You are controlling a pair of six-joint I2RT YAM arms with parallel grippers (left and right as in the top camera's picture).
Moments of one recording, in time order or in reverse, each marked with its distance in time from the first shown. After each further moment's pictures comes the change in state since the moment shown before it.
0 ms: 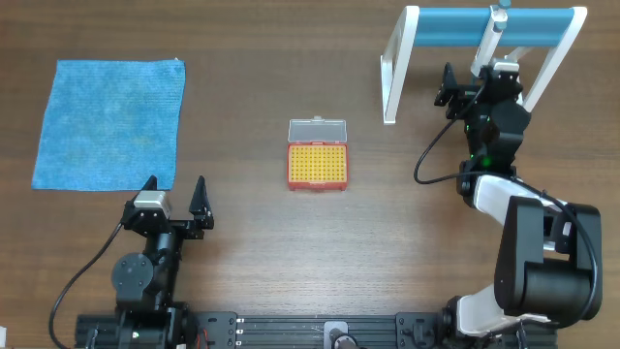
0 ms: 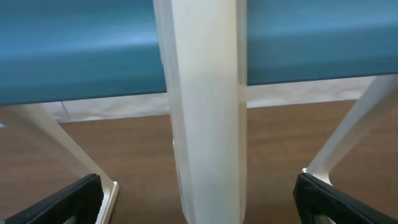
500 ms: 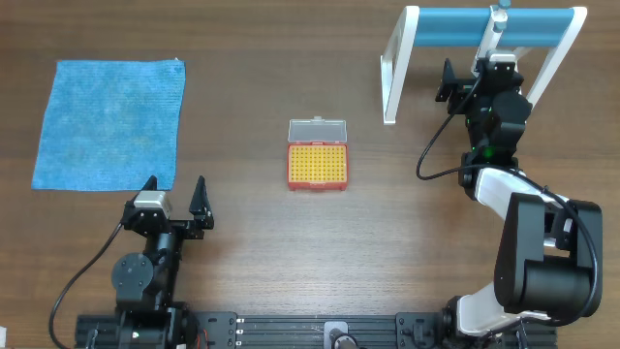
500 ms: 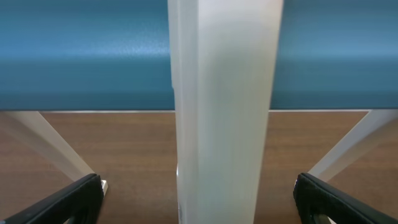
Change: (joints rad) left arm 0.000 0.000 0.000 0.000 0.000 0.000; right arm 0.000 0.008 0.051 -0.058 -0.004 -0.084
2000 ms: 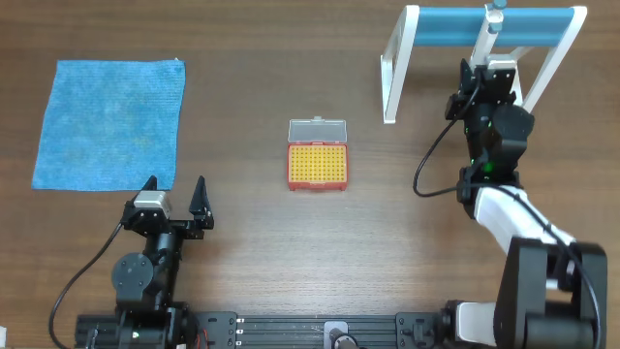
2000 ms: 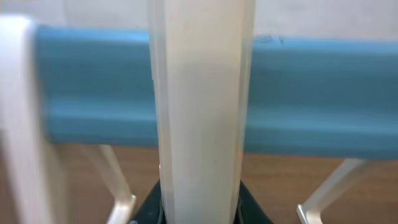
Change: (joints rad) left arm 0.000 0.000 0.000 0.000 0.000 0.000; right arm 0.049 -0.214 -0.105 0.006 -0.004 -0.022
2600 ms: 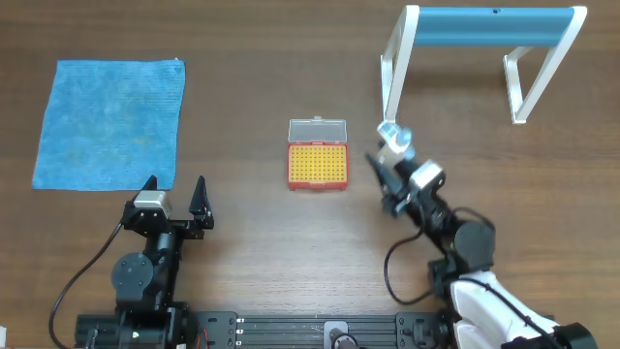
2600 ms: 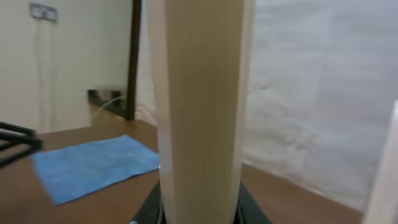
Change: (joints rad) left arm 0.000 0.000 0.000 0.000 0.000 0.000; right arm 0.365 -0.346 -0.538 0.526 -0.359 0.118
